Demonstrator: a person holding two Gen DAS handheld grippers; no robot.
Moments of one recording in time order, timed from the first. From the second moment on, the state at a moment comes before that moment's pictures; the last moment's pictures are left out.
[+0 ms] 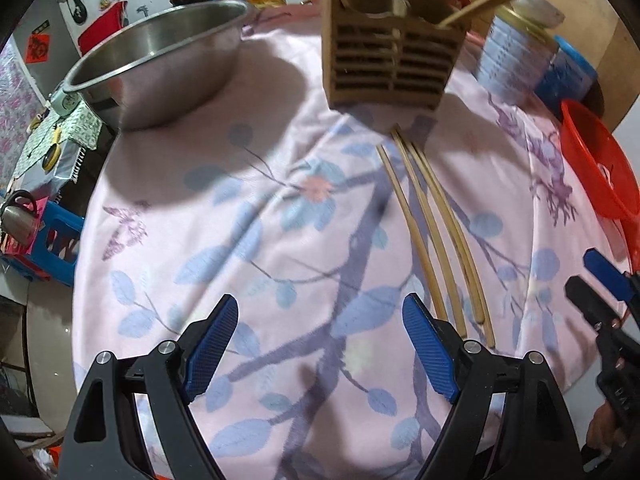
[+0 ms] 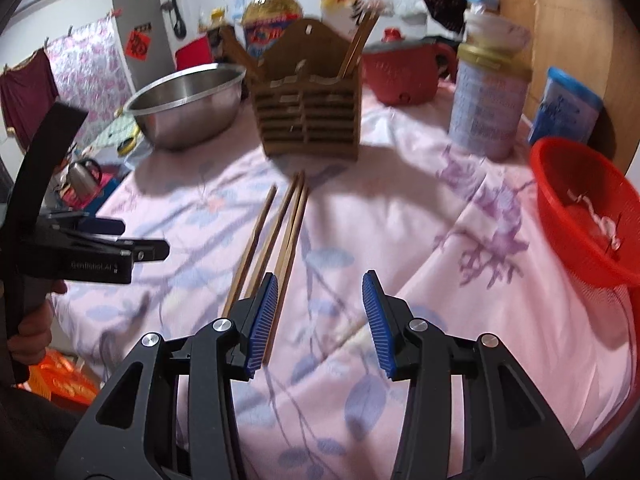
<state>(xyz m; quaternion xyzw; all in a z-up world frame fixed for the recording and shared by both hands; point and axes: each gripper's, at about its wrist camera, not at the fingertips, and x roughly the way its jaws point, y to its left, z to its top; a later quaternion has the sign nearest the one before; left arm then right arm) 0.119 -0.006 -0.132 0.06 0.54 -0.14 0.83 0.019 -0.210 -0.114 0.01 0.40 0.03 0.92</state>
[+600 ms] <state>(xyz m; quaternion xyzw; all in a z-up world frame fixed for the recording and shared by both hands) 0.113 0.018 -0.152 0.03 0.56 -0.13 0.82 0.011 -0.166 -0.169 -0.06 0.43 0.10 0.89</state>
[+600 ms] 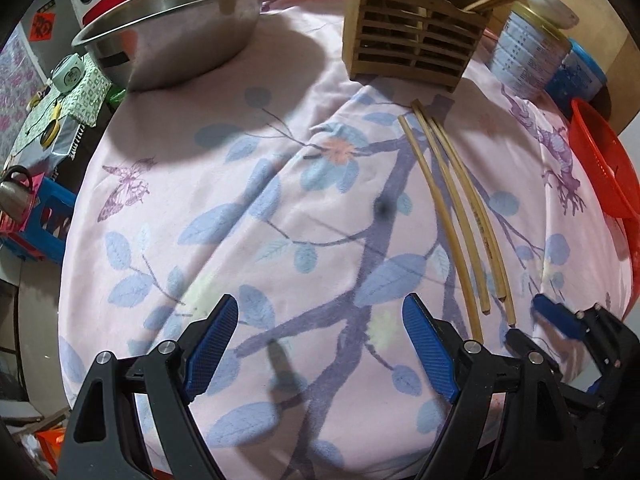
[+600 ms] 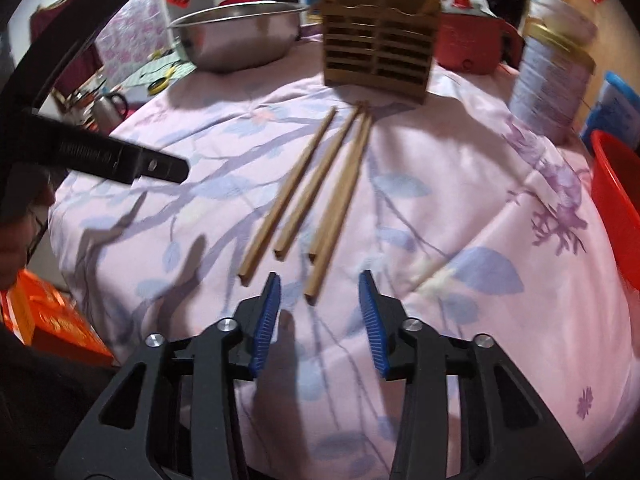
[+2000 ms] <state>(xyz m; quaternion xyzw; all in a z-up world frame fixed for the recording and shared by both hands) 0.094 -0.005 -0.174 0.06 0.54 -0.16 0.82 0.018 -0.235 -0.152 0.03 0.42 0.04 0.91</state>
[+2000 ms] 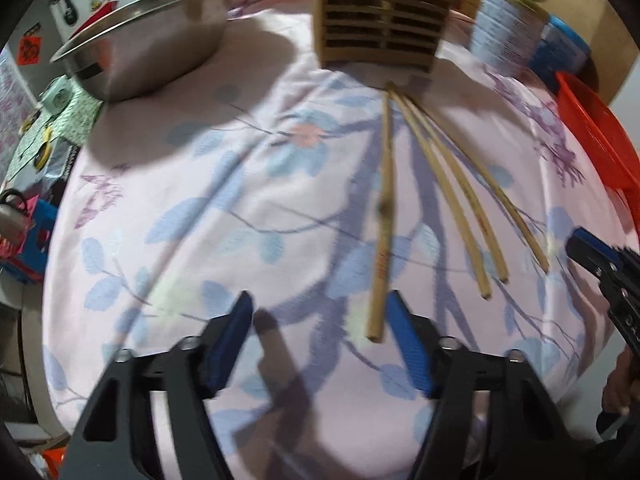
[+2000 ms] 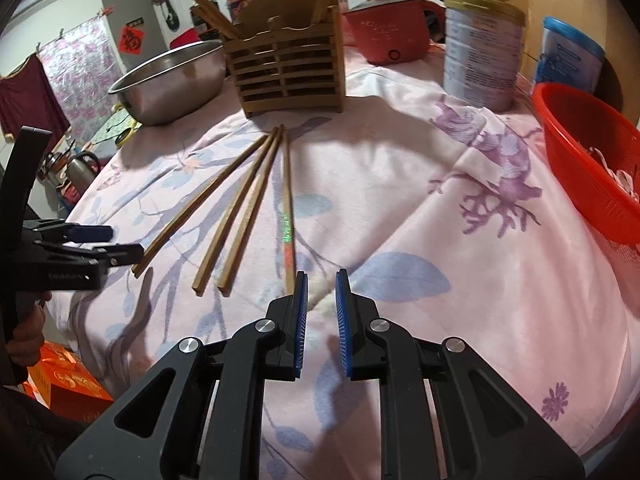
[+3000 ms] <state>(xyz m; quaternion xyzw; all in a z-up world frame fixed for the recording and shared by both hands) 0.088 -0.021 -0.172 0.08 0.50 -0.15 0.85 0.022 -0.214 -0.175 -0.01 0.41 0.06 0.91</state>
